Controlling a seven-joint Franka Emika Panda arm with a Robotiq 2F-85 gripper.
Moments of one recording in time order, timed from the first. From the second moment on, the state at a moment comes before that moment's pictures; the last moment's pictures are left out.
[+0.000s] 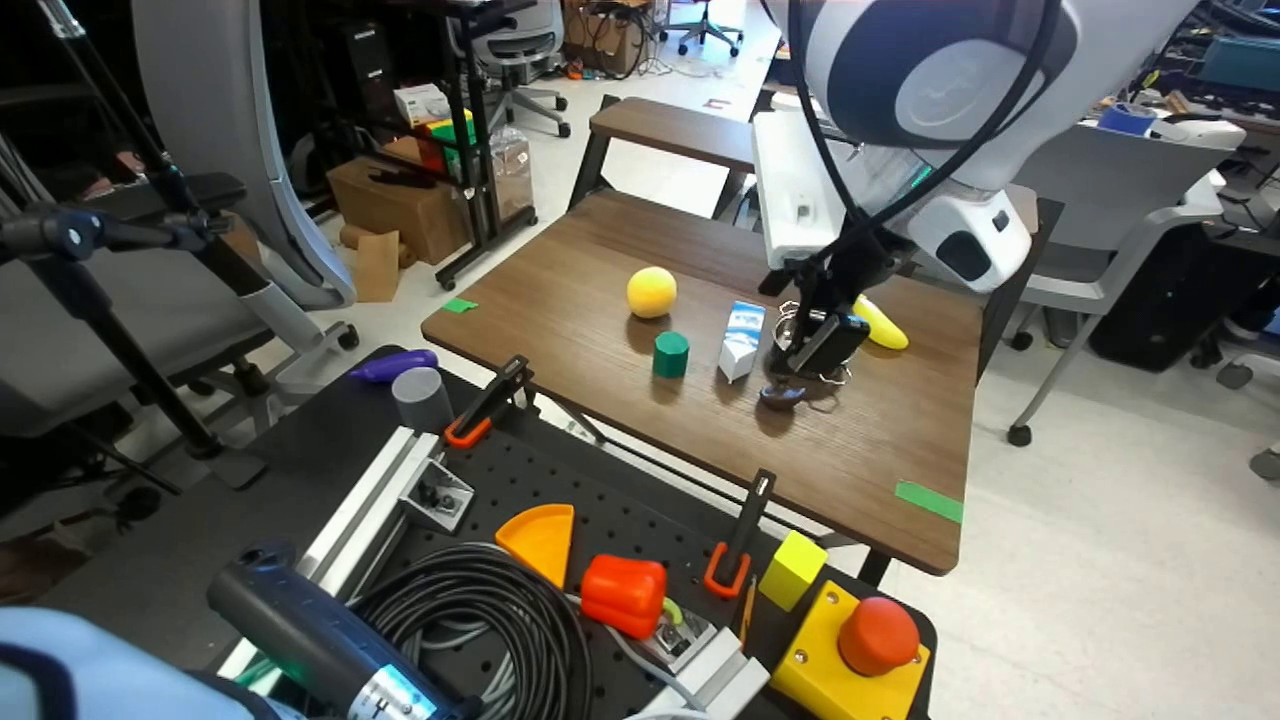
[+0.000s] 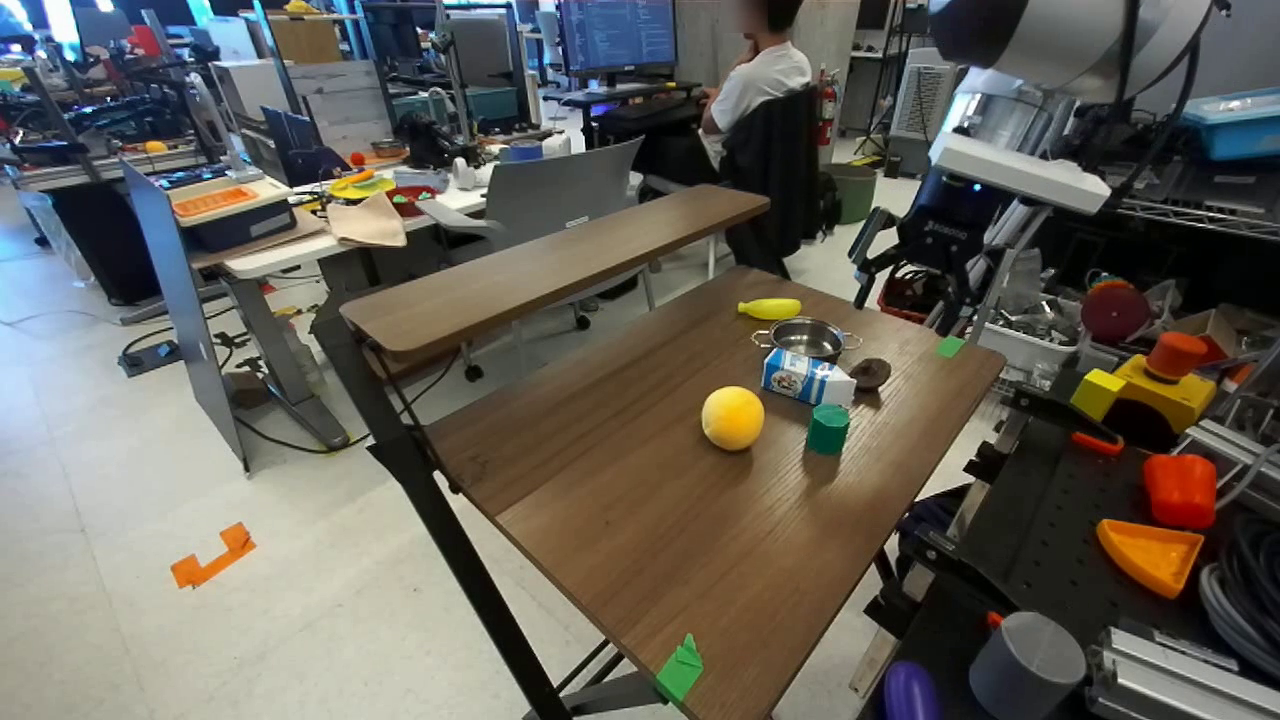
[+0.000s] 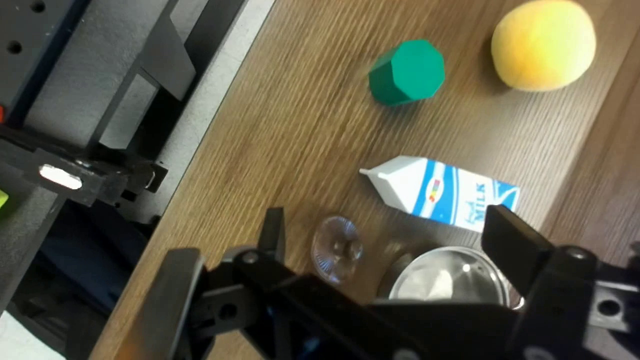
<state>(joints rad) -0.08 0.30 -0.15 -2.36 0.67 2.51 0.19</state>
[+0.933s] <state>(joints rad) -0.08 0.50 -0.16 -2.27 0.54 2.61 0.50</state>
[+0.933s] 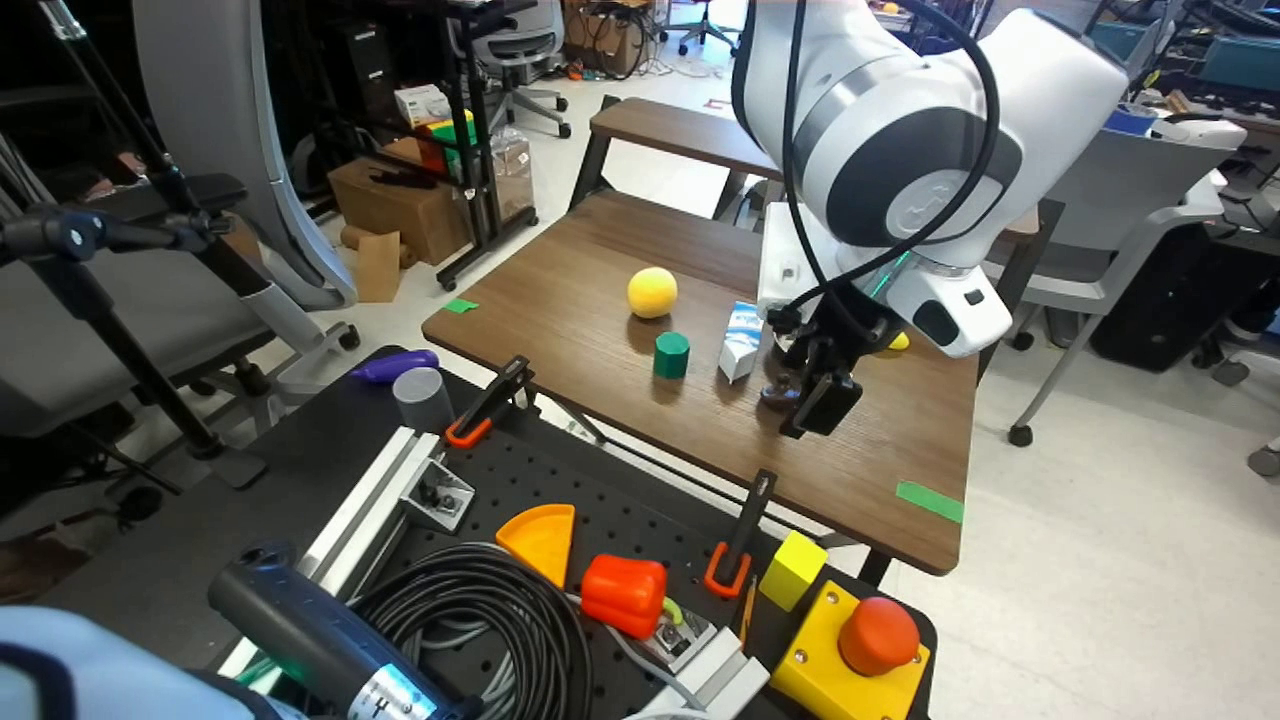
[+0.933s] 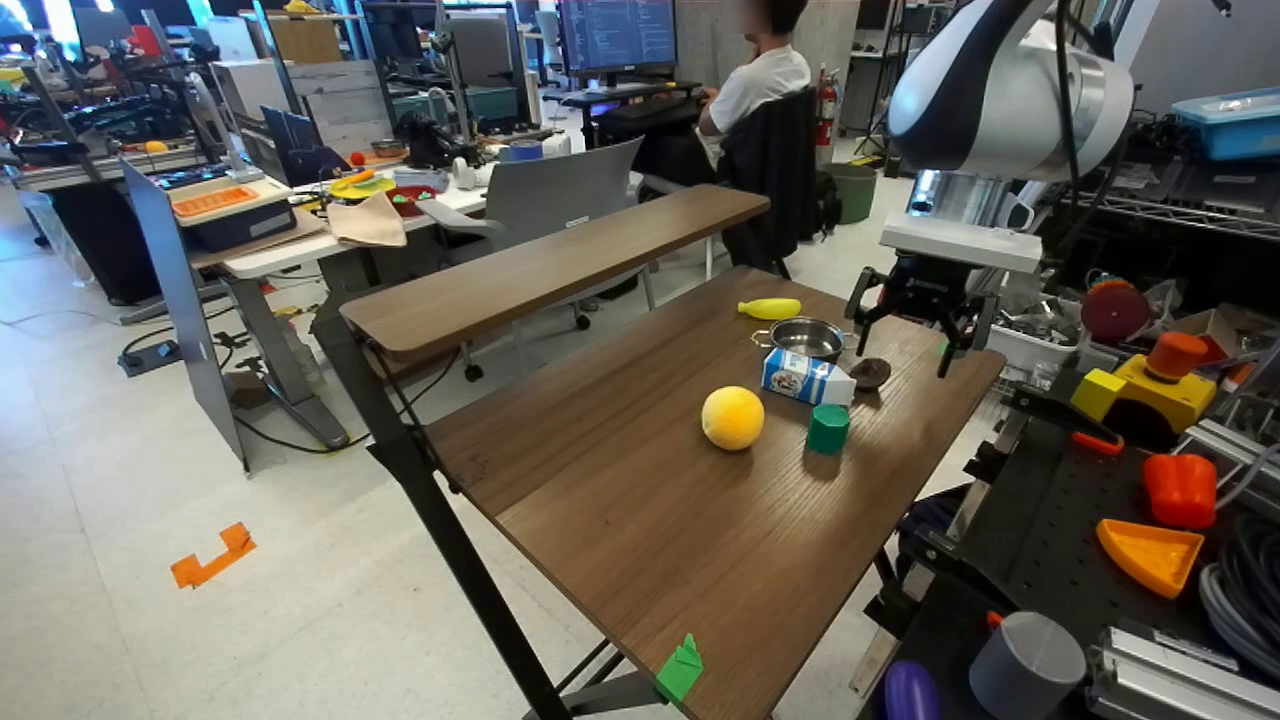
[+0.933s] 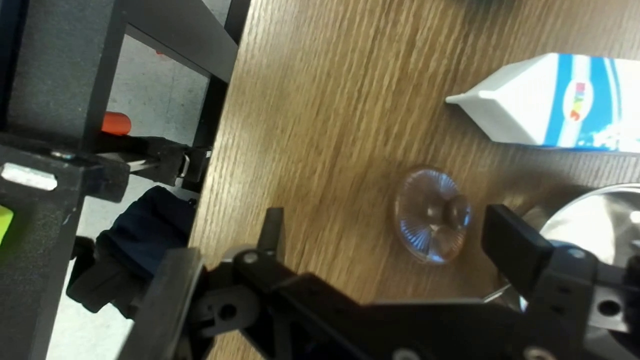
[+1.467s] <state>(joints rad) -0.07 0.52 -0.14 -2.25 0.53 2.65 0.52</state>
